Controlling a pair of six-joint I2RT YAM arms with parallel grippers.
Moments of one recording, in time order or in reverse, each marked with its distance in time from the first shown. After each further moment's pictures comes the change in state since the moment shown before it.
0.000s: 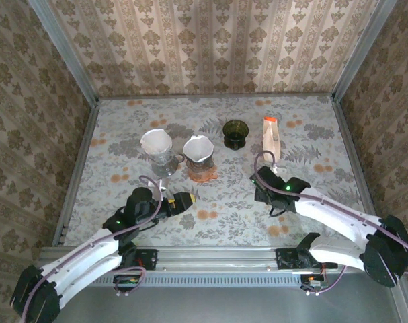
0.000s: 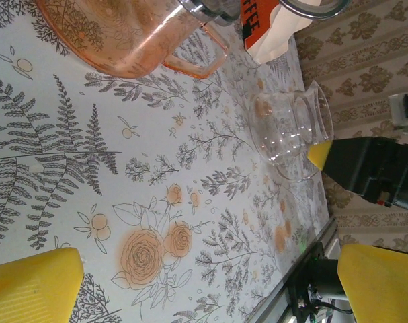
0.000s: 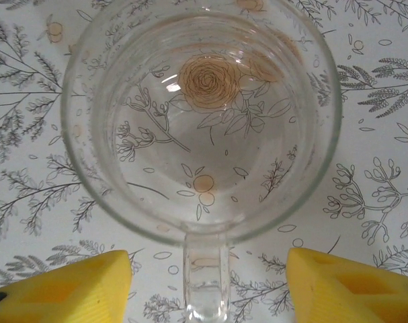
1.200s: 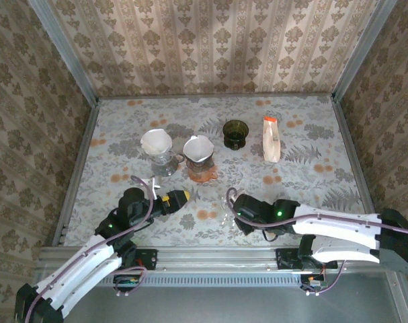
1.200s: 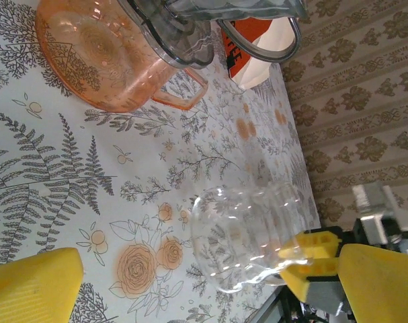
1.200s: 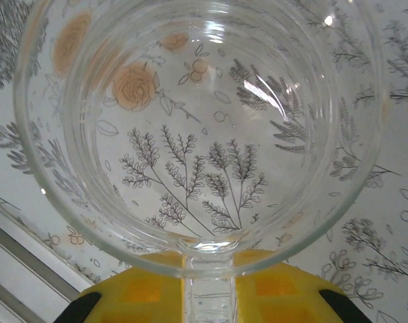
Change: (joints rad) left arm 0.060 -0.141 0.034 -0.126 0.003 0.034; right arm 0.439 -0.028 -0.071 0.158 -0.207 -0.343
